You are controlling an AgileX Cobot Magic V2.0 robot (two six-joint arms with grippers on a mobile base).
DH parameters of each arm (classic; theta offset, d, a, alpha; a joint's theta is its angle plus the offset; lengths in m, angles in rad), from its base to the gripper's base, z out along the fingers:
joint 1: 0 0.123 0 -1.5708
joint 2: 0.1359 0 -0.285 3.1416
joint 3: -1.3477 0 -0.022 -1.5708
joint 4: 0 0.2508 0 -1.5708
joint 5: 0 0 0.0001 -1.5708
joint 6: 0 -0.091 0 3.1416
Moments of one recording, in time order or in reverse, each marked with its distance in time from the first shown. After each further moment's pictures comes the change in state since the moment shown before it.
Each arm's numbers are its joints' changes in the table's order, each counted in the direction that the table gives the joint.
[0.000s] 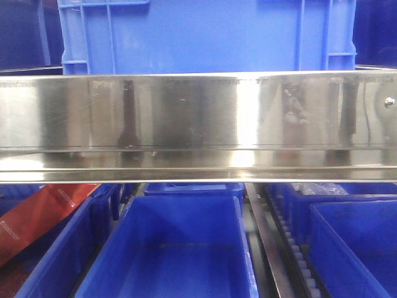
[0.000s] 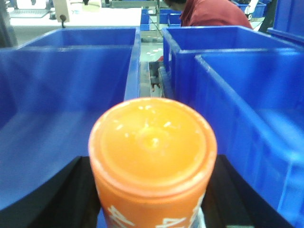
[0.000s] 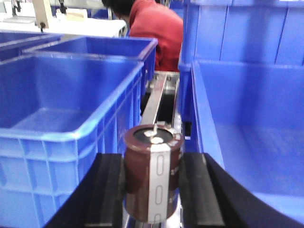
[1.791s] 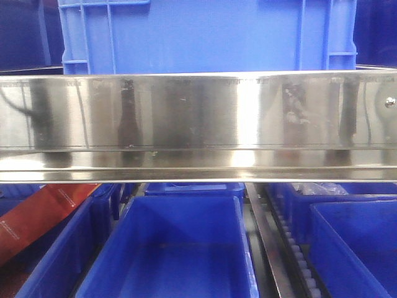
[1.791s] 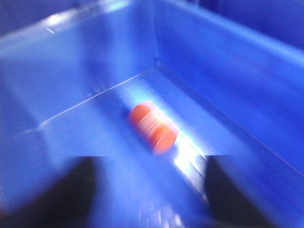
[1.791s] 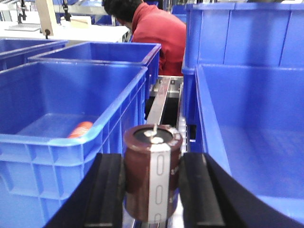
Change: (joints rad) left arm -0.440 0.791 0.876 -0.002 0.404 -0.066; right arm 0.000 0.000 0.000 0.024 0.003 0.000
